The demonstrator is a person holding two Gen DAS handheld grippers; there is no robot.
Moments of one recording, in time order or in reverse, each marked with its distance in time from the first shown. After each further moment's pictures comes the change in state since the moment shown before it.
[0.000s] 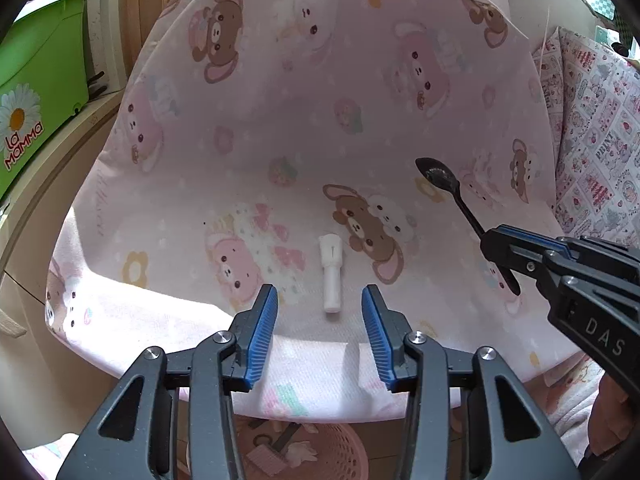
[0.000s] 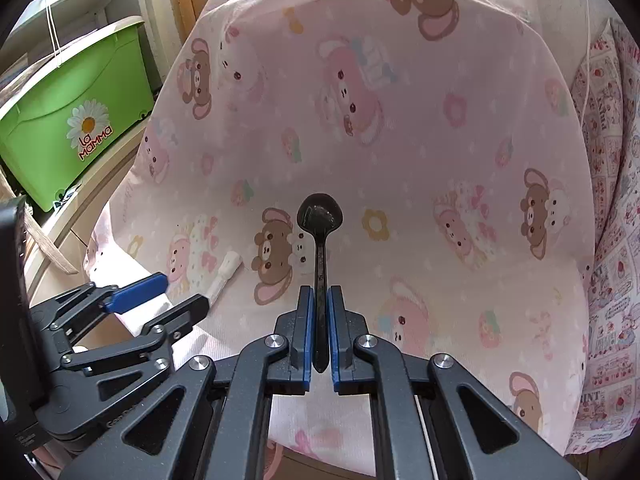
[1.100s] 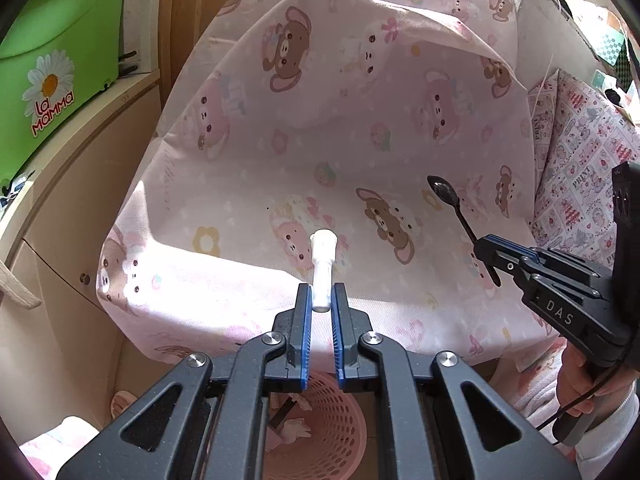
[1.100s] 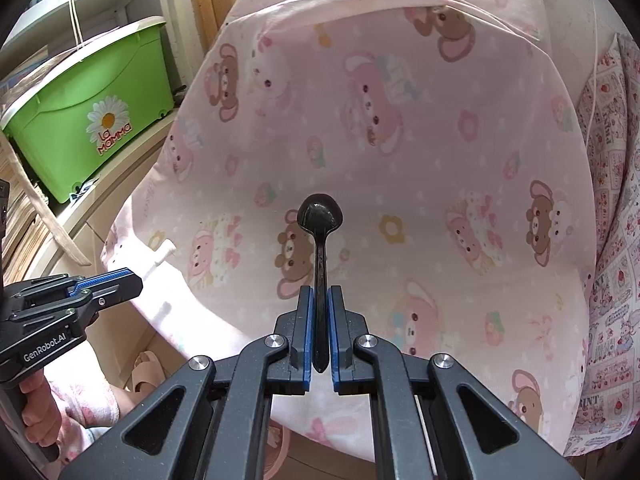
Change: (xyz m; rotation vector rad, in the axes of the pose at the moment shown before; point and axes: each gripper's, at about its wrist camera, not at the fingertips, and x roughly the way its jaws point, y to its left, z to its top) left arm -0.061 0.063 -0.008 -0.096 0.015 -0.082; right arm -0.017 0.017 -0.006 -0.049 -0.026 0.039
